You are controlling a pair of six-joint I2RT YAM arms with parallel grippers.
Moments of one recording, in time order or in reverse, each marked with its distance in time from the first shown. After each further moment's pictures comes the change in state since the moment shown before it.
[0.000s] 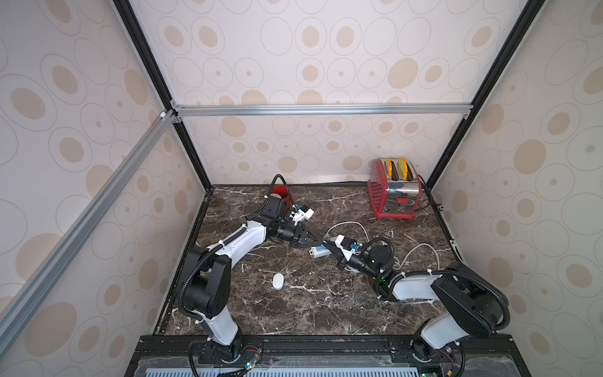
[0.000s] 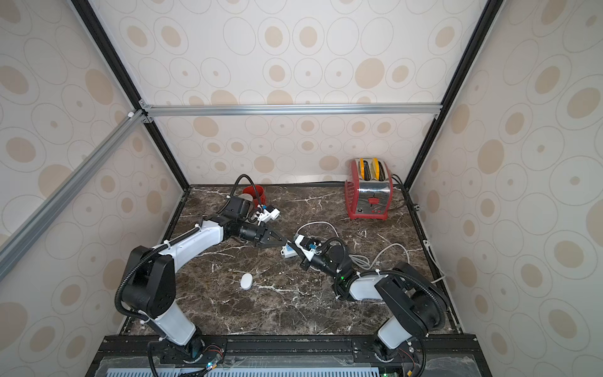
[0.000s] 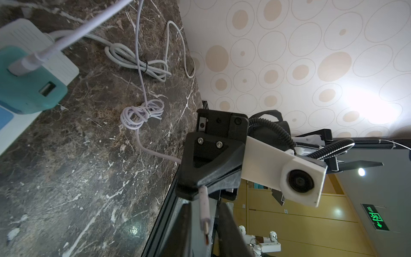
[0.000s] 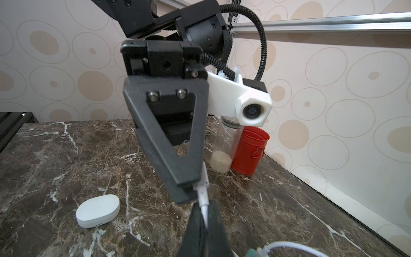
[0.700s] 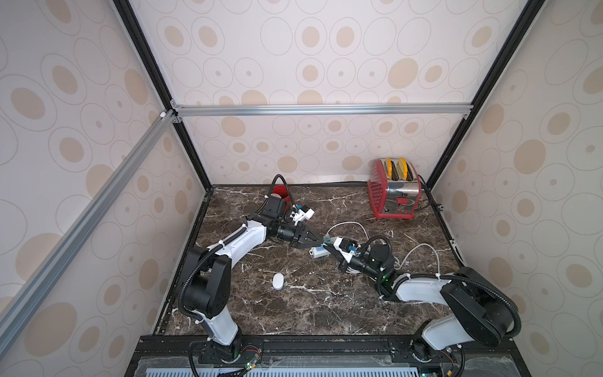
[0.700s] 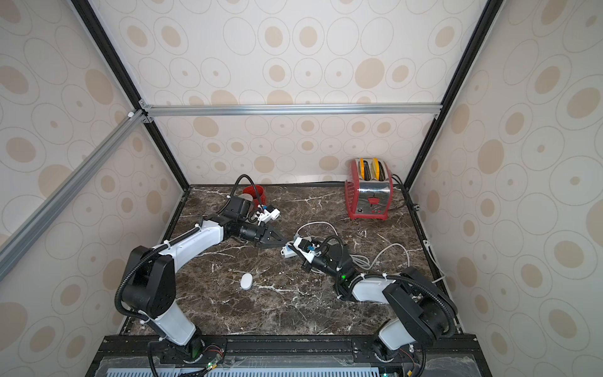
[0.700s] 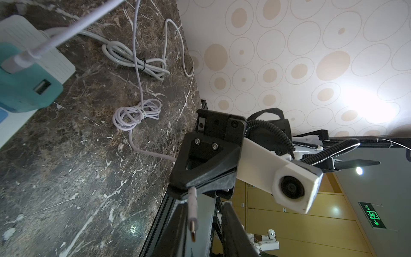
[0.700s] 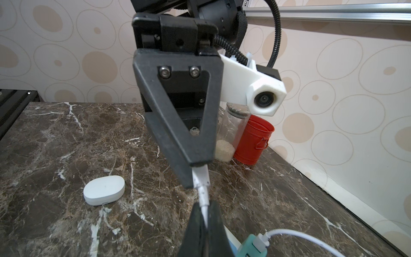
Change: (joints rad) left arm 0.000 0.000 0.004 -0.005 0.006 0.005; right arm 0.000 -0.062 0.000 -0.135 -0.019 -0.061
